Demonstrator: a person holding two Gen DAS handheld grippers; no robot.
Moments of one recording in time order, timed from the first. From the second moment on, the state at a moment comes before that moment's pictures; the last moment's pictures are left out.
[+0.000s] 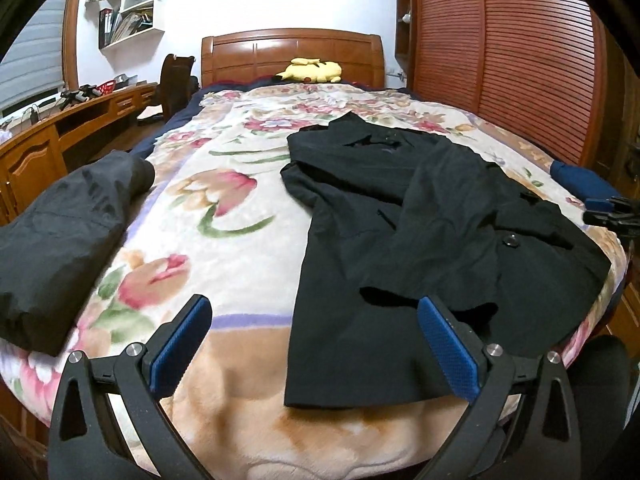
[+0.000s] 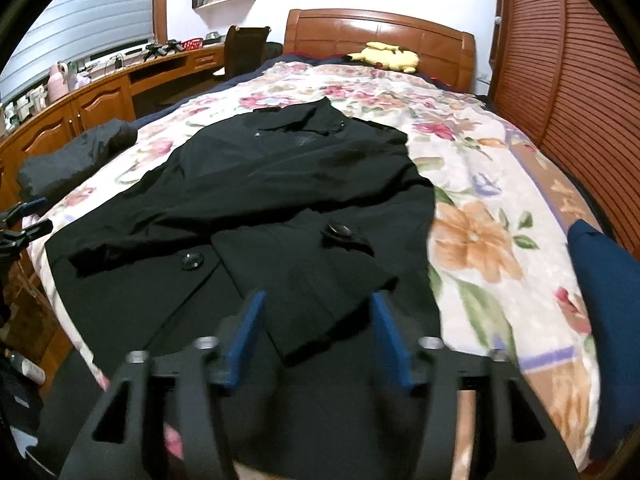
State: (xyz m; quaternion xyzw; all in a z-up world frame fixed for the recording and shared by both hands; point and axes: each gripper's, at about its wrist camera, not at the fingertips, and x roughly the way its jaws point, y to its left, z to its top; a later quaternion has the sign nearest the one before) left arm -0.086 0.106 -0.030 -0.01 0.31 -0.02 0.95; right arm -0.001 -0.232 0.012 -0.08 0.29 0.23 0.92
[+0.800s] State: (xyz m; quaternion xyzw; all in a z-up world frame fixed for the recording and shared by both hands) left arm -0.092 0.113 -0.065 -0.03 0.36 -0.05 0.93; right arm 0.004 -0.287 -0.042 -0.05 0.35 0.17 0.92
